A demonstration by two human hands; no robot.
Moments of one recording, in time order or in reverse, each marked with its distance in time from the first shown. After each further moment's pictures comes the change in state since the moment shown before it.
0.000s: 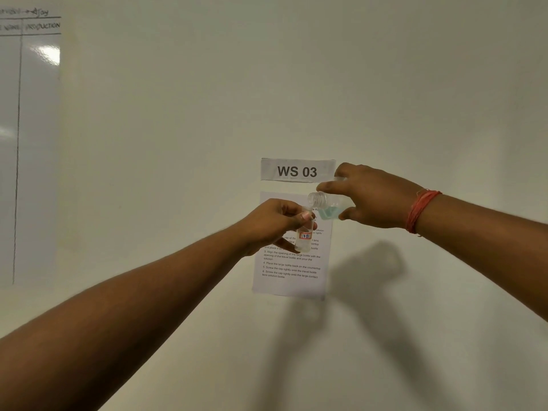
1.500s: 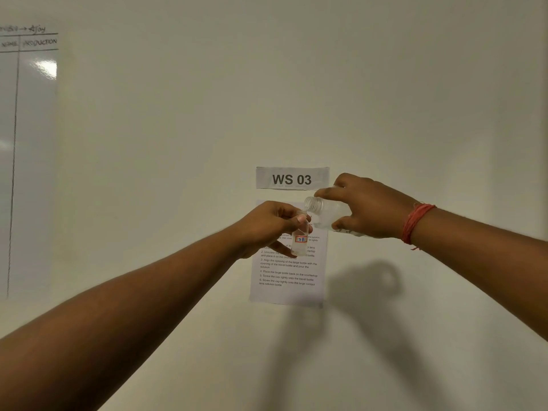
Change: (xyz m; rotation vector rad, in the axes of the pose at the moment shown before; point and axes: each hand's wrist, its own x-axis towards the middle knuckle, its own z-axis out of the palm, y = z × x) left_hand 0.003 0.011 -0.003 -0.011 -0.020 -0.003; right_hand -0.006 0.006 0.007 0.206 0.052 0.091
